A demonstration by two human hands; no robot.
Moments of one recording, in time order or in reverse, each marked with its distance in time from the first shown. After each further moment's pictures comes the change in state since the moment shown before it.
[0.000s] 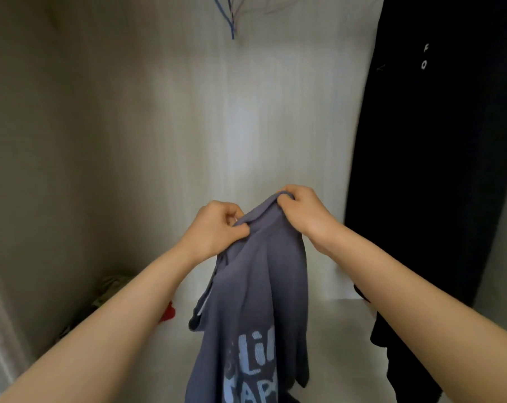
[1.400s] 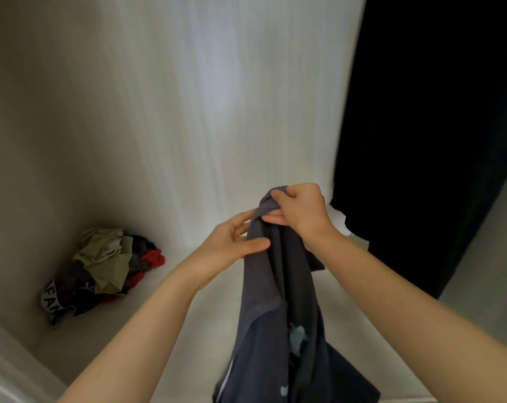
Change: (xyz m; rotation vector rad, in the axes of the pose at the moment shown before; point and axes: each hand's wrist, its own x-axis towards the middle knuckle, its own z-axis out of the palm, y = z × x) left_hand -0.059 -0.073 0.102 -0.704 -0.419 -0.232; right_hand -0.053 0.086 0.038 0.416 0.124 0.390
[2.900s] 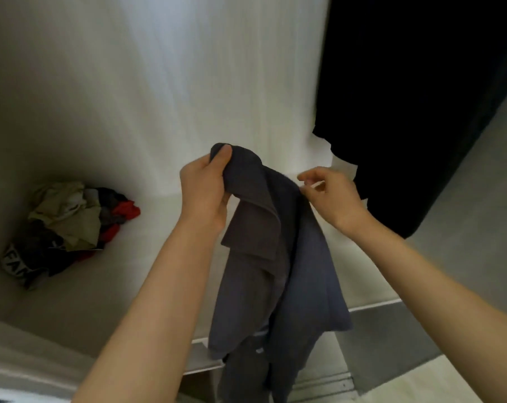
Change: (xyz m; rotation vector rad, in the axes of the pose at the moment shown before) left_hand -0.003 -0.006 0.036 -0.513 0.569 -0.039; right_hand -0.041 0.104 -0.070 -0.768 0.105 -0.116
